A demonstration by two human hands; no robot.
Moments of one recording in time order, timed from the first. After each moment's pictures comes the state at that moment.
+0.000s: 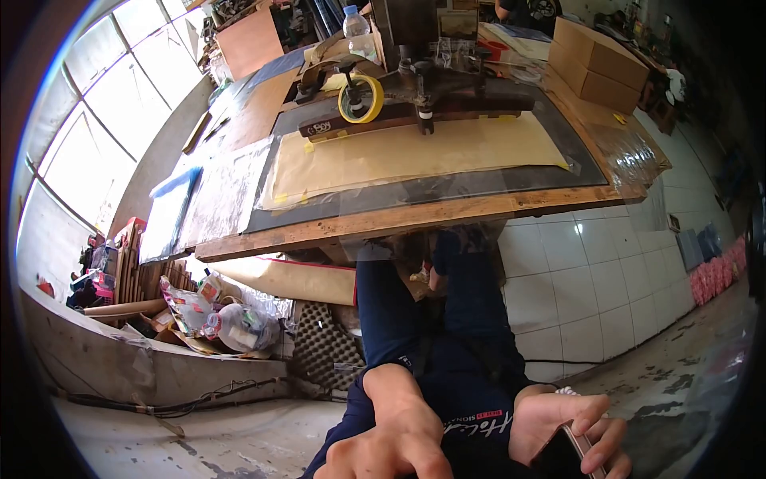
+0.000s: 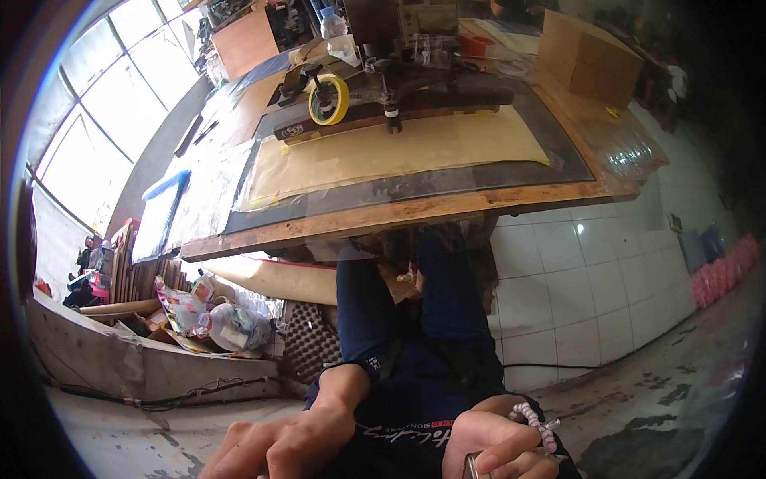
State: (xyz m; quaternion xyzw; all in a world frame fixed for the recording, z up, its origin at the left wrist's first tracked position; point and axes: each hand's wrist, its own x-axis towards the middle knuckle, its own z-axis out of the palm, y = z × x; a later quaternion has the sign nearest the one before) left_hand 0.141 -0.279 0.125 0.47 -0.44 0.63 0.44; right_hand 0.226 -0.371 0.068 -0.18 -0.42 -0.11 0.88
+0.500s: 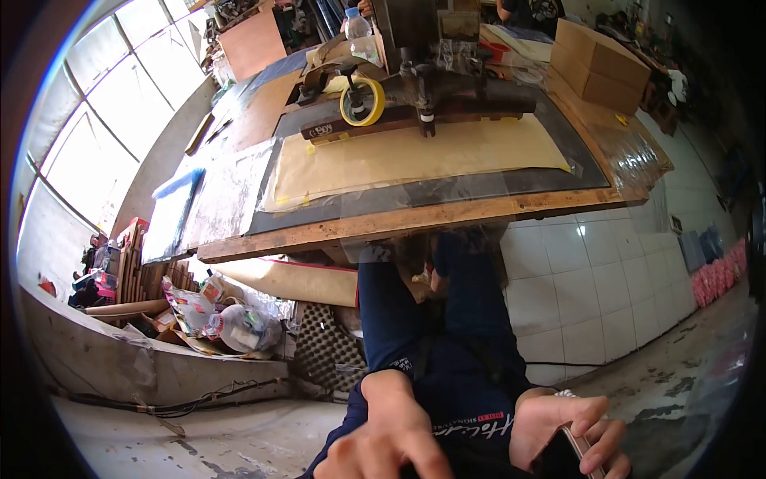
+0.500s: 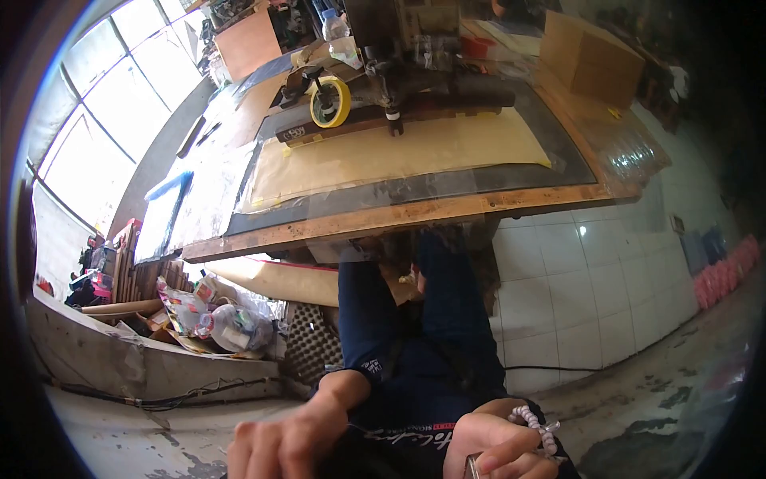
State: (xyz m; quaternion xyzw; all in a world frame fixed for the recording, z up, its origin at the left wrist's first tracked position) left_hand 0.143 -0.256 0.123 0.51 -0.52 0.58 0.38; right_hand 0.232 -0.372 0.062 -0.15 -0.43 -0.09 0.89
